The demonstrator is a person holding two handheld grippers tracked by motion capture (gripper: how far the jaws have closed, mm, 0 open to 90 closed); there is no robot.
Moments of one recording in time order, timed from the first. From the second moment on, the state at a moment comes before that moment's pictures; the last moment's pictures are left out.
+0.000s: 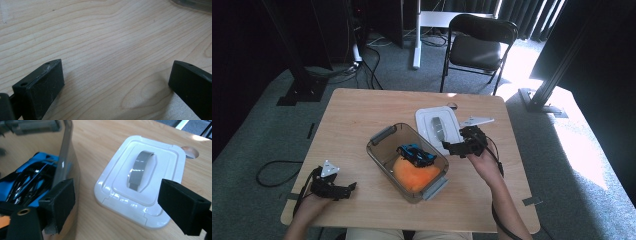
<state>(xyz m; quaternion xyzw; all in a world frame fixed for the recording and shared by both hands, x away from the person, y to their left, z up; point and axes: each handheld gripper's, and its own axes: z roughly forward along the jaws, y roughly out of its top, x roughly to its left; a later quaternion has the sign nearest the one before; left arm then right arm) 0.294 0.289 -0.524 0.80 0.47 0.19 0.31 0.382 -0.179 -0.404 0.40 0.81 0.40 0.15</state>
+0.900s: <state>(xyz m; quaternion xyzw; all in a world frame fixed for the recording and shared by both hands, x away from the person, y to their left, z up) 0.295 0.289 -0.524 0.80 0.47 0.19 0.31 0.414 -0.187 -0.463 0.46 0.79 0.37 0.16</state>
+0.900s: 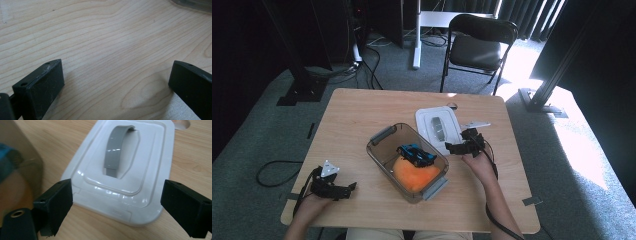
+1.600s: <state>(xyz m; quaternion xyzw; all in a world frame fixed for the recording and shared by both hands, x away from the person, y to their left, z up) 0.294 0.289 -0.524 0.80 0.47 0.19 0.31 0.436 -0.172 -0.473 0.48 0.78 0.37 0.16</state>
